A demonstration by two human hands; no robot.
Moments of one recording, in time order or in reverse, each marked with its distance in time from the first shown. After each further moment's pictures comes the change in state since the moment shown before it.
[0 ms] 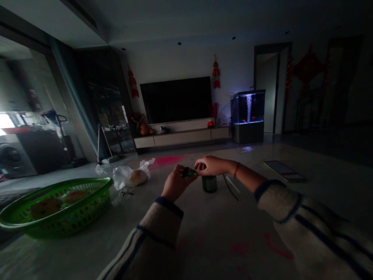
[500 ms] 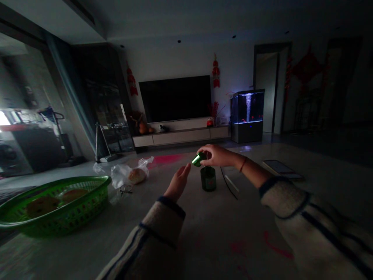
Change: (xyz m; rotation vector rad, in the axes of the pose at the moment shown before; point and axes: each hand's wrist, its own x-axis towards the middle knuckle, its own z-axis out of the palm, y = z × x) left_hand 0.000 0.002 0.019 -0.367 -0.083 -0.176; right_hand -0.006 0.012 -0.018 -0.021 0.270 -0.117
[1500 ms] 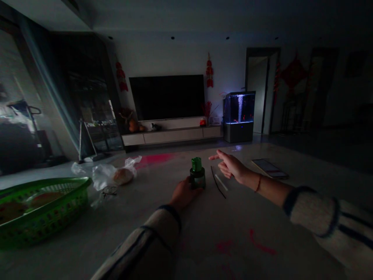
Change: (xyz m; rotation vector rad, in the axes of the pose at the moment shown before) left_hand 0.001 -0.034 0.047 0.482 -0.187 0.069; right_hand -0.071 0.018 0.000 0.810 0.183 0.528
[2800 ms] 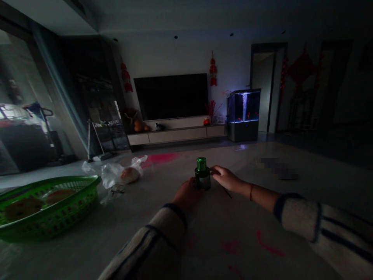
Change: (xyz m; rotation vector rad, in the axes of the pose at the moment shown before) left_hand -0.008 0.001 -0.007 0.024 -0.045 0.047; right_hand 0.027 0.067 0.017 -0.560 0.107 -0.173
